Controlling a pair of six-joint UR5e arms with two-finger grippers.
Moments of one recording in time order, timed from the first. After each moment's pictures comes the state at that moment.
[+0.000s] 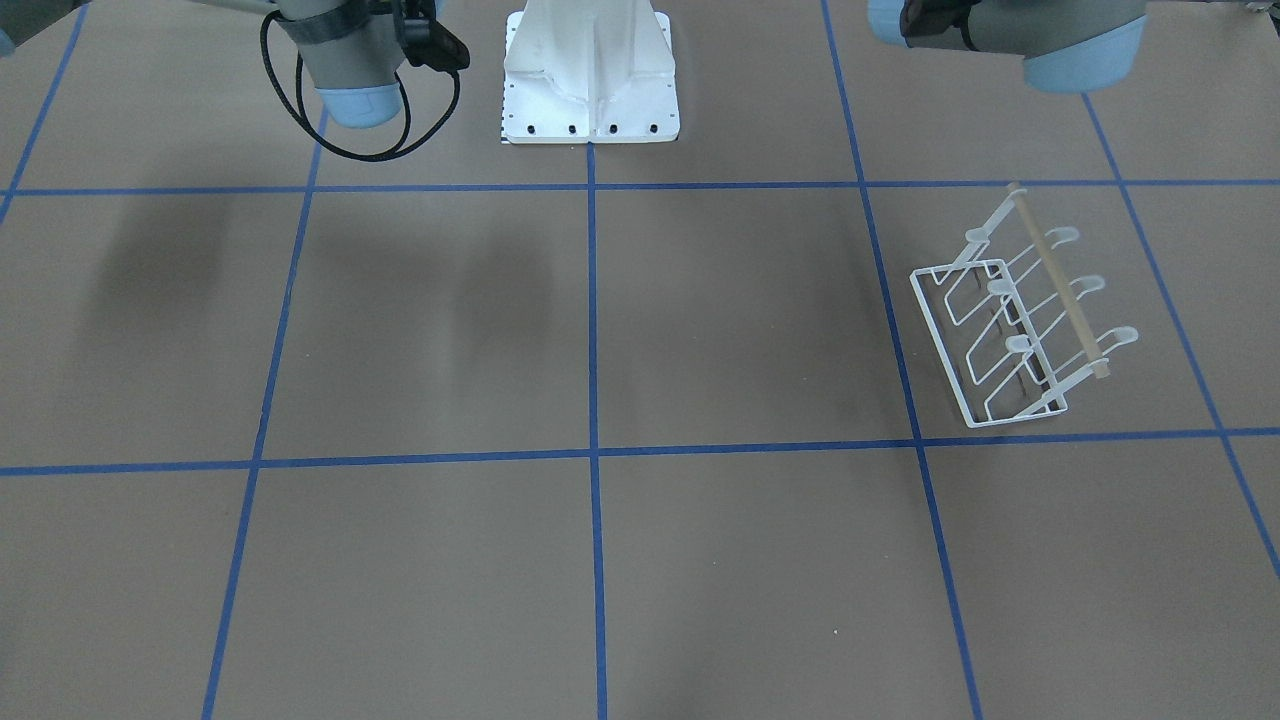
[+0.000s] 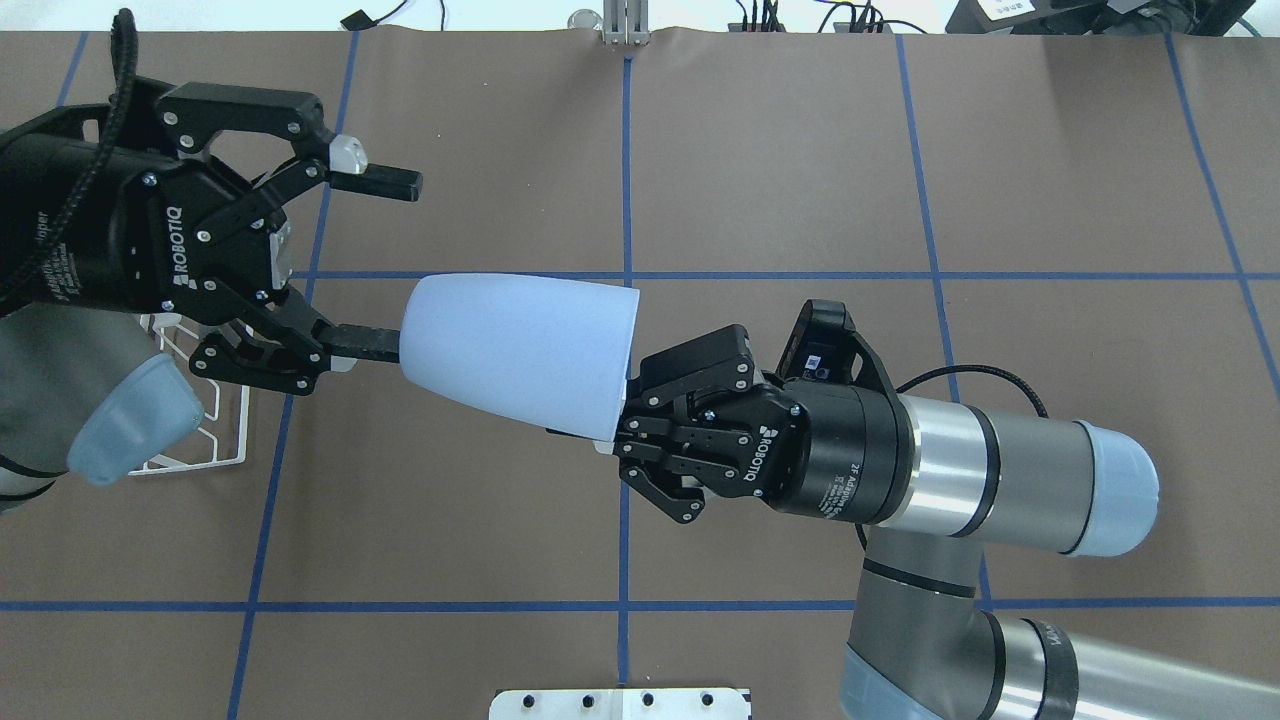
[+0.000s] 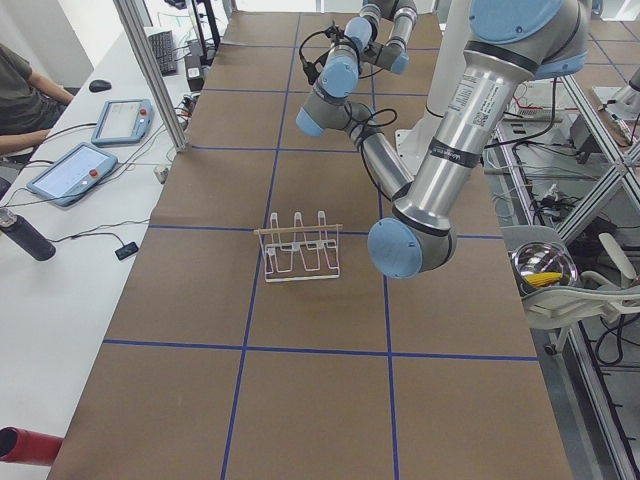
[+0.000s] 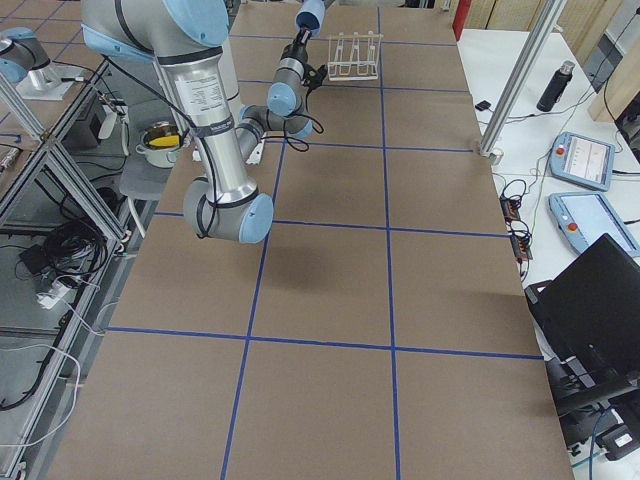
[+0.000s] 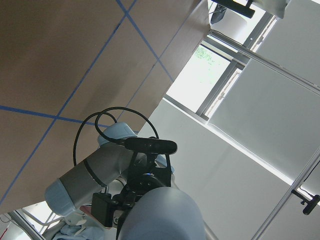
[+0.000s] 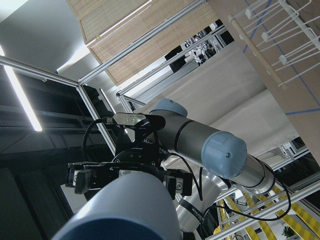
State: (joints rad) left arm -0.84 -2.01 -1.97 -3.06 -2.27 -2.69; right arm 0.35 -1.11 1.83 0.21 1.65 2.38
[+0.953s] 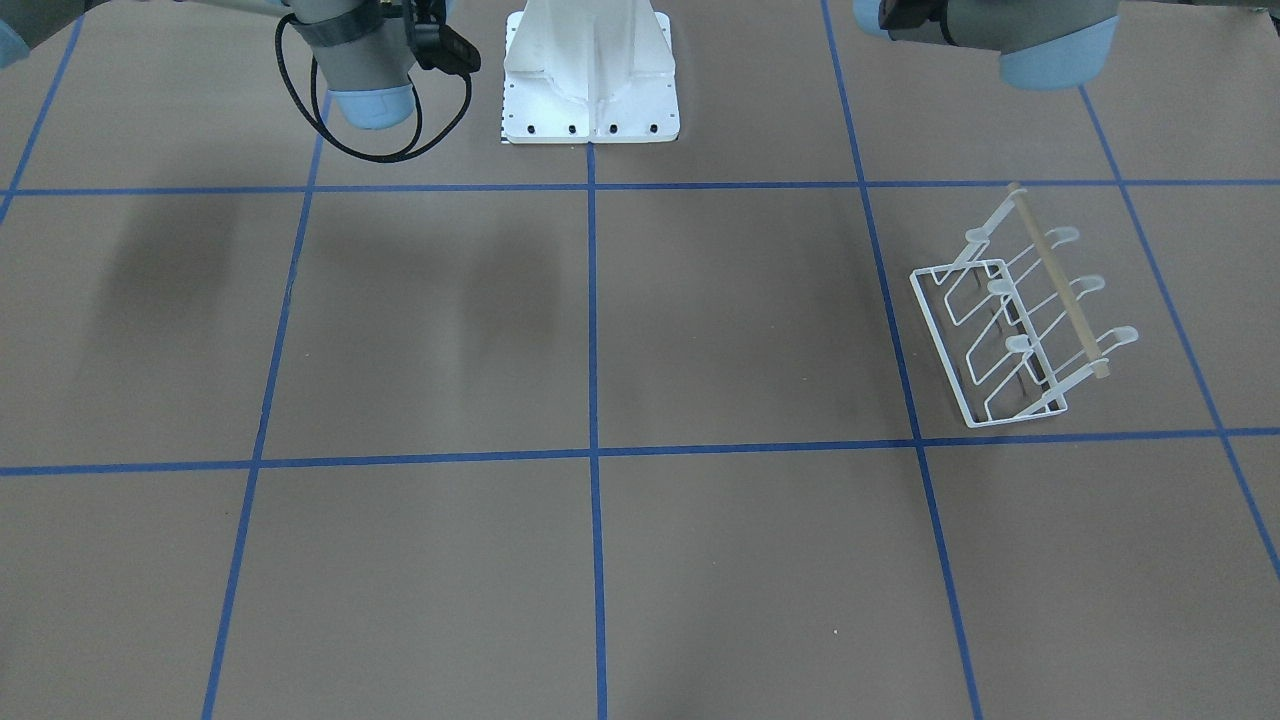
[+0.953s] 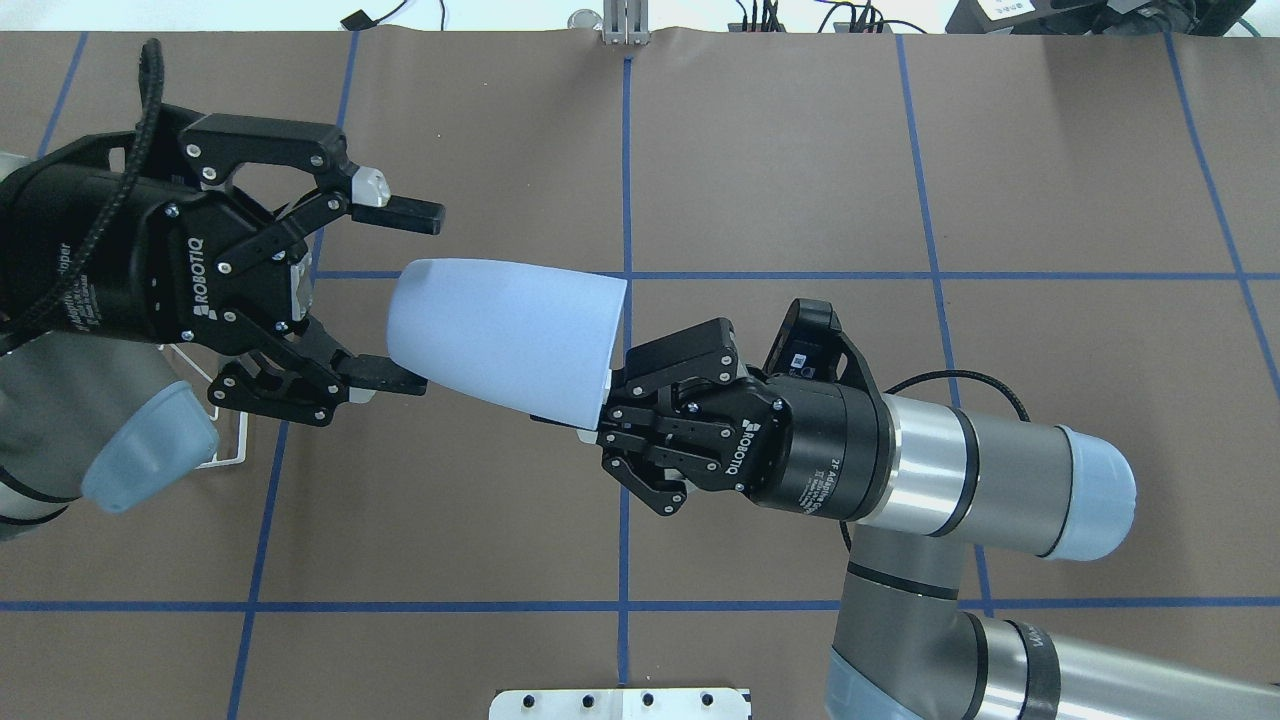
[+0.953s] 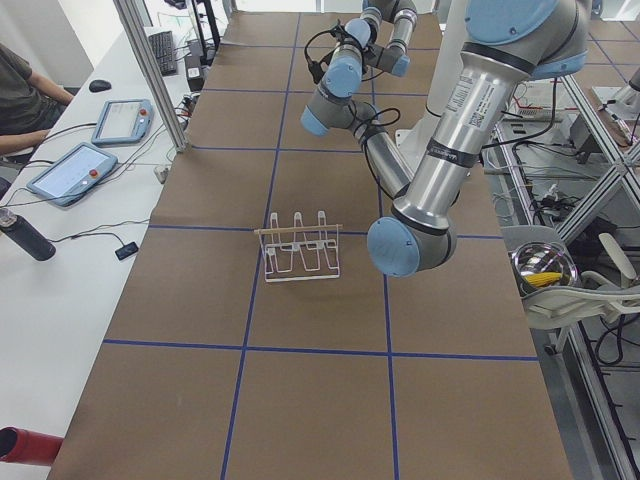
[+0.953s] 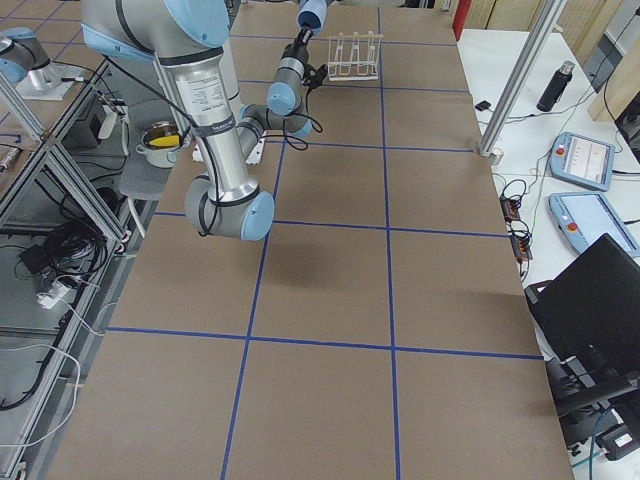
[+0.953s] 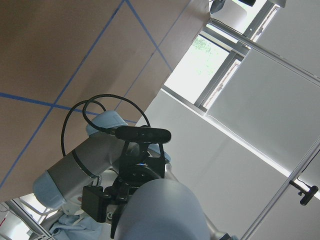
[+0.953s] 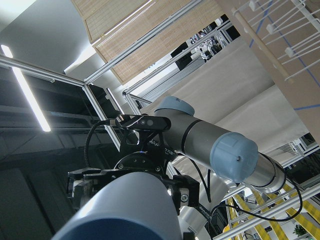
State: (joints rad) left arm -0.79 -2.01 -1.98 -3.06 -2.25 -2.69; right arm 0.35 -1.08 1.81 0.21 1.61 2.38
